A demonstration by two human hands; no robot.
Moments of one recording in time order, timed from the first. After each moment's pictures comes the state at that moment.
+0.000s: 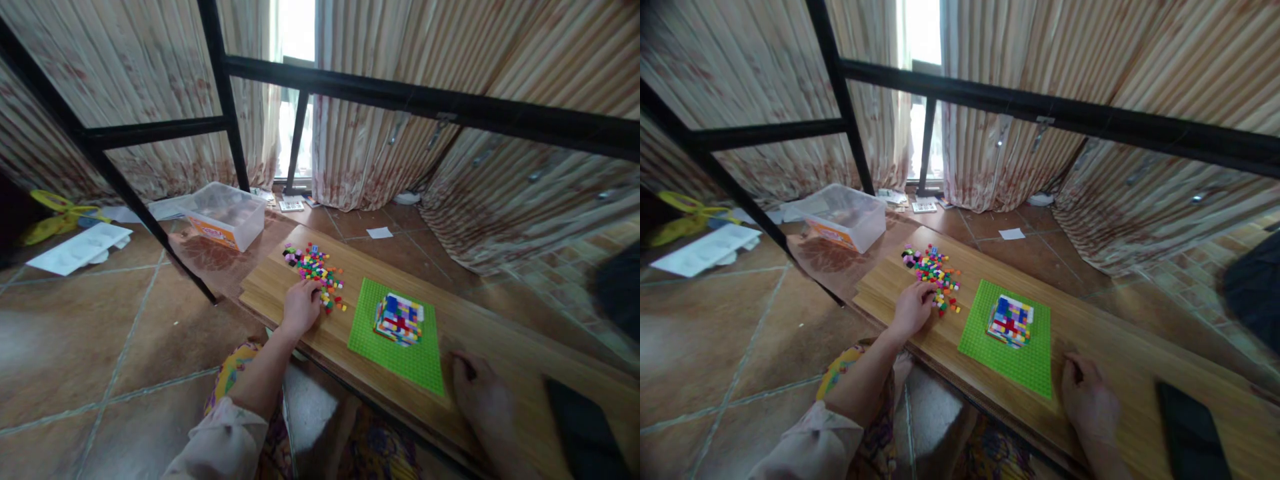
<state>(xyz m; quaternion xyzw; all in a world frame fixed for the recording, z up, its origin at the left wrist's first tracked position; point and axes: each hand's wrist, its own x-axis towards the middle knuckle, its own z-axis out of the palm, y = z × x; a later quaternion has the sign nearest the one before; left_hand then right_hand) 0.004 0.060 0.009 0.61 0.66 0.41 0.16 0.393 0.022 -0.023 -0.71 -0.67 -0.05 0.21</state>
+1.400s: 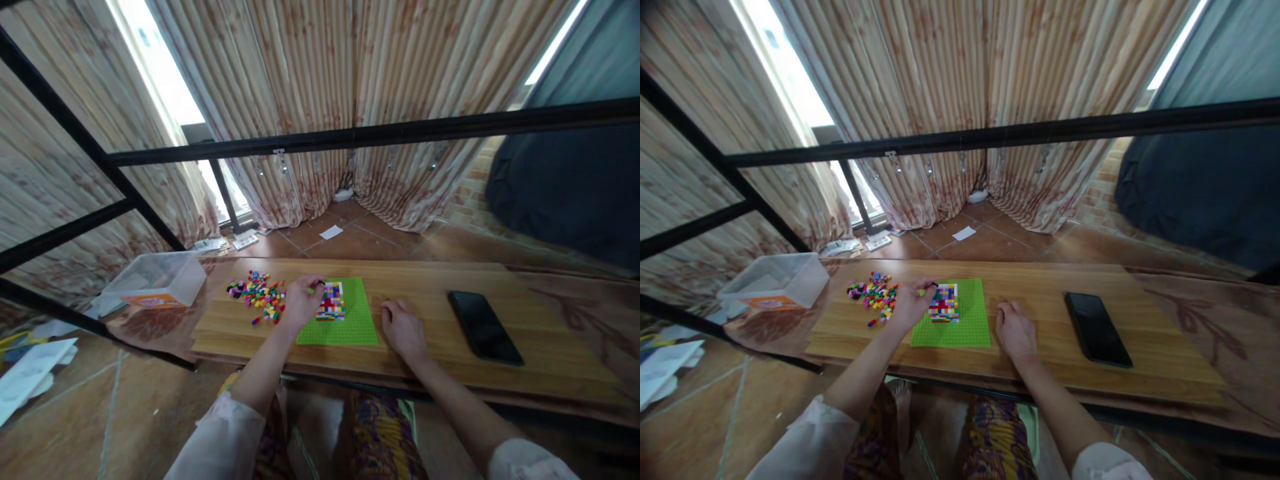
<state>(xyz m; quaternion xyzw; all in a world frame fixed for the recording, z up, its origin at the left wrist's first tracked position) 0.126 0.085 0.076 0.69 0.50 0.45 0.26 0.361 0.022 0.001 -0.75 -0.62 0.02 0.22</state>
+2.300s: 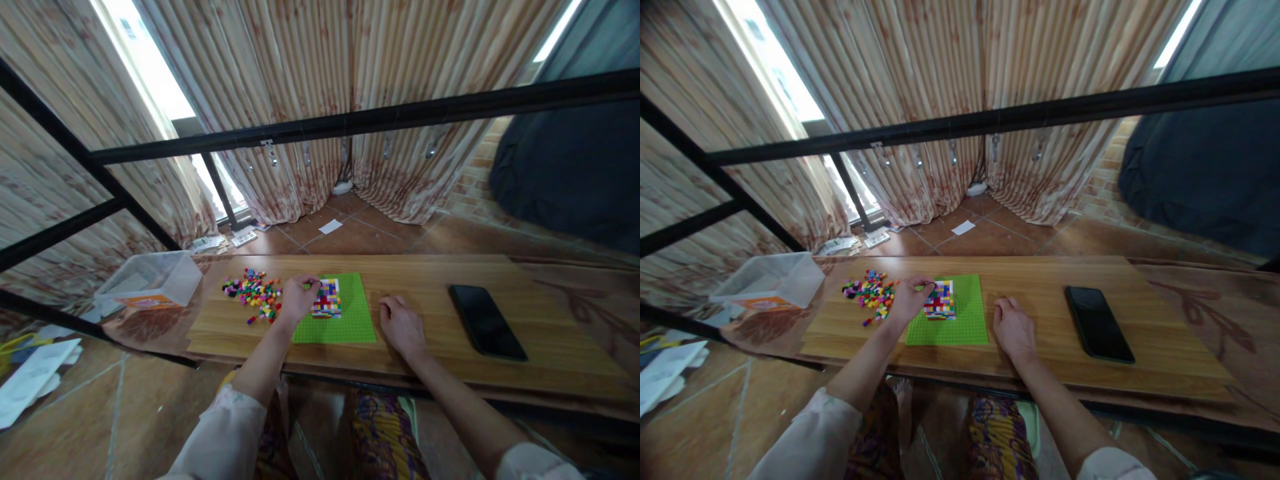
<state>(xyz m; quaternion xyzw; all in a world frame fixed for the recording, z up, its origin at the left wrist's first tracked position) 0.129 0.103 0.061 0.67 0.55 0.41 0.28 0.361 0.021 0.006 -0.75 -0.62 0.04 0.22</state>
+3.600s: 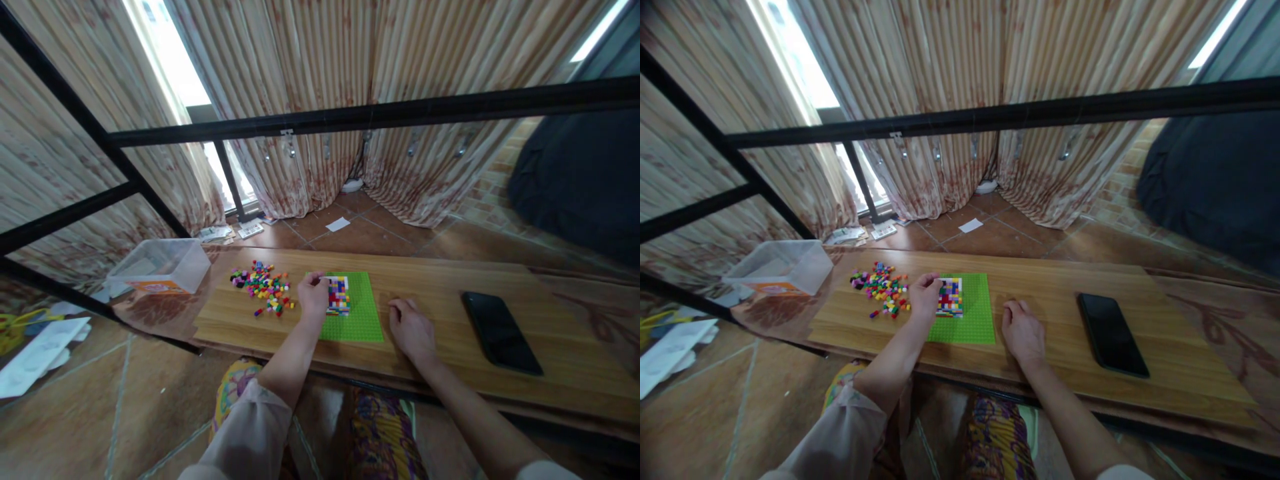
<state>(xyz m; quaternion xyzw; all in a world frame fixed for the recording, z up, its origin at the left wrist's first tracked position) 0.163 0.100 0.036 0.36 0.60 0.59 0.42 0.363 0.020 0.001 -0.75 -0.62 0.02 0.22</state>
